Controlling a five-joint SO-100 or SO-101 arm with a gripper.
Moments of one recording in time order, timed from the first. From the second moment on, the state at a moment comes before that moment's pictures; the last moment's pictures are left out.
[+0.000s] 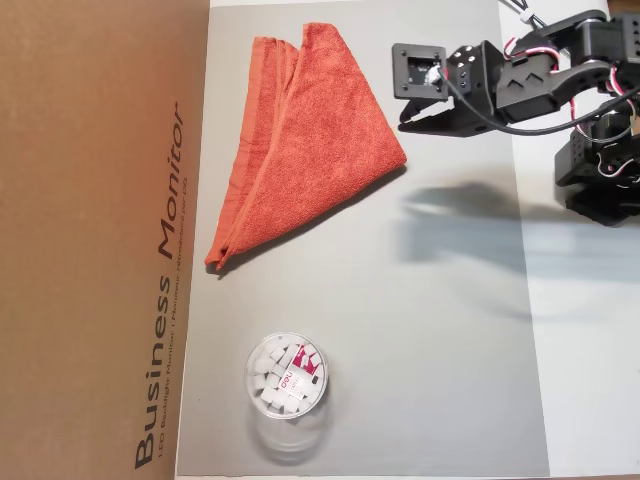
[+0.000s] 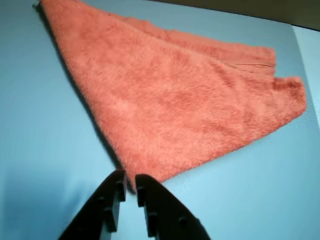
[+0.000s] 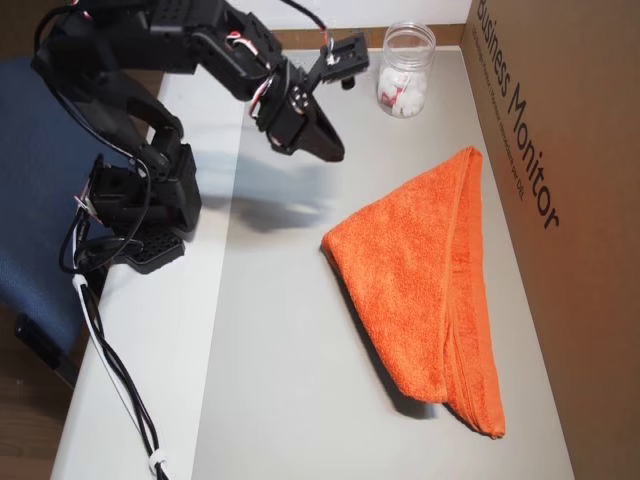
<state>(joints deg) 5.1 136.2 130.5 45.0 75.9</state>
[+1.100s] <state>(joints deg) 5.4 176.3 174.9 45.1 75.8</state>
